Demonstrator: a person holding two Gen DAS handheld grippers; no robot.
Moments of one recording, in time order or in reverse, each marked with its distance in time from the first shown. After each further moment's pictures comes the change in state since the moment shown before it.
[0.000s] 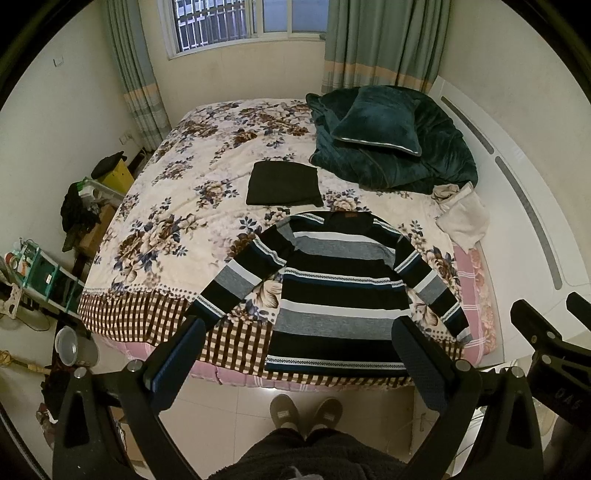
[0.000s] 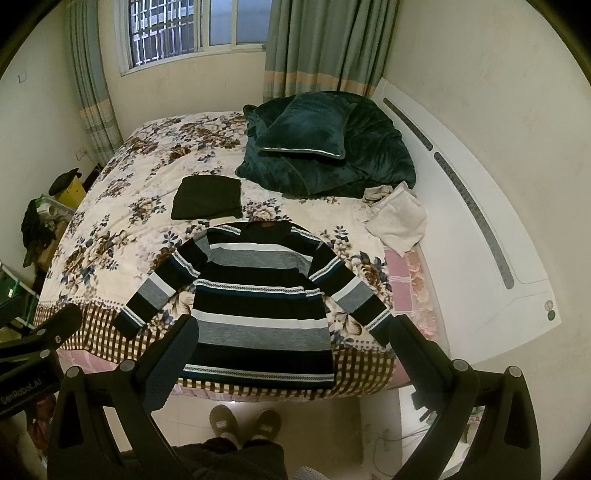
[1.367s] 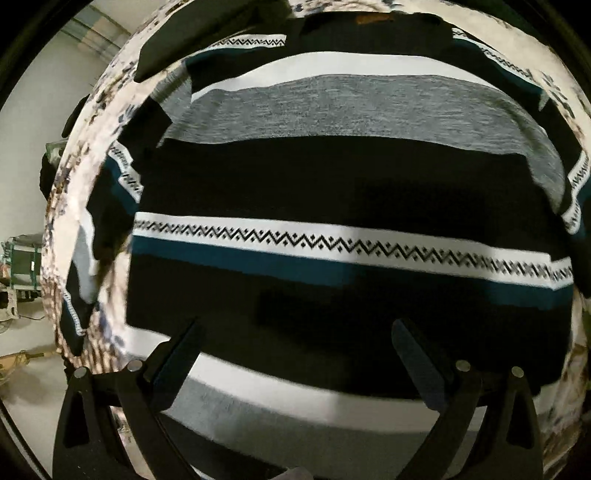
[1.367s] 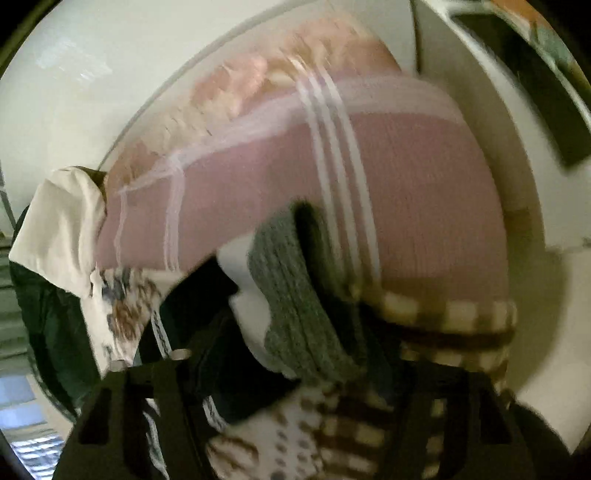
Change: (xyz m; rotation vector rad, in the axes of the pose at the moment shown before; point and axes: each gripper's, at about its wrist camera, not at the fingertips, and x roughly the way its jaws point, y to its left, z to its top) left arm 0.591 -0.167 -0.032 0.038 0.428 0.267; right arm 0.628 -0.385 -0.331 1.680 0.151 -0.071
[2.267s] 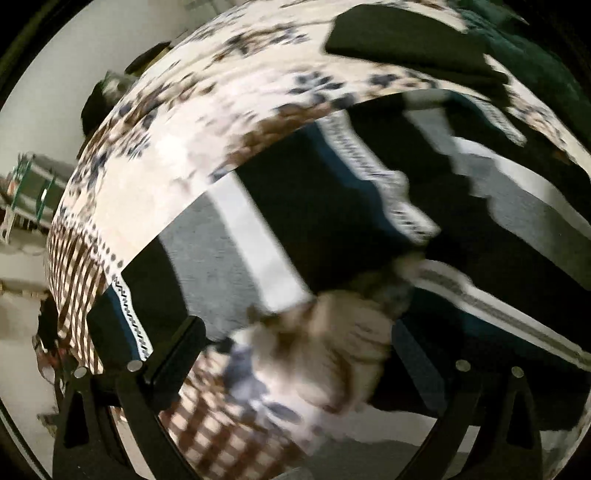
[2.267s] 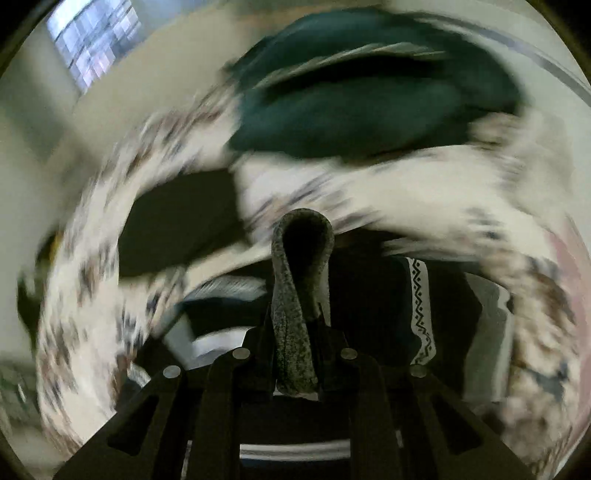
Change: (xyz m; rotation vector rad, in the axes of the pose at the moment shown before) left arm 0.044 0.262 0.005 -0.332 -0.081 -0.012; right arm -0.009 0.418 -0.579 -1.509 0.086 0.168
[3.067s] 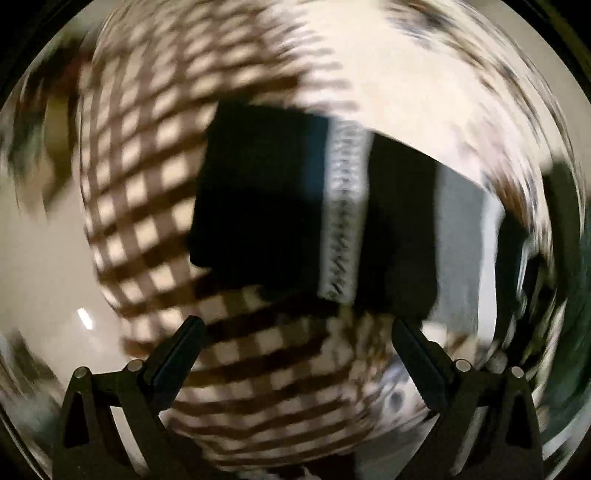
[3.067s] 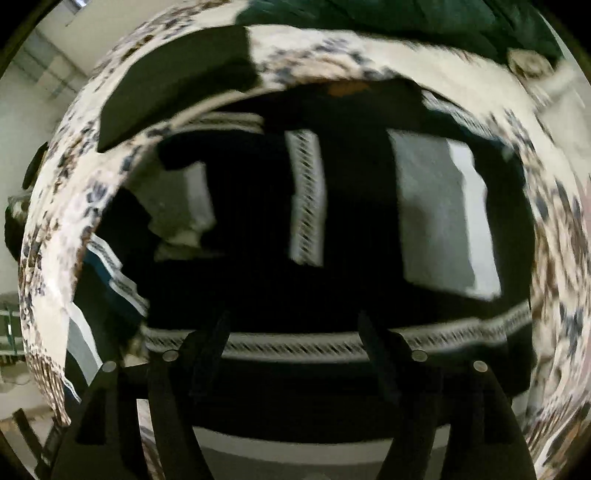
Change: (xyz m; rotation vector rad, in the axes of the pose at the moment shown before) left arm 0.073 0.226 -0.095 -0.921 0.285 -0.286; right arm 0.035 -0.038 -0.130 -0.017 0.333 -0.020
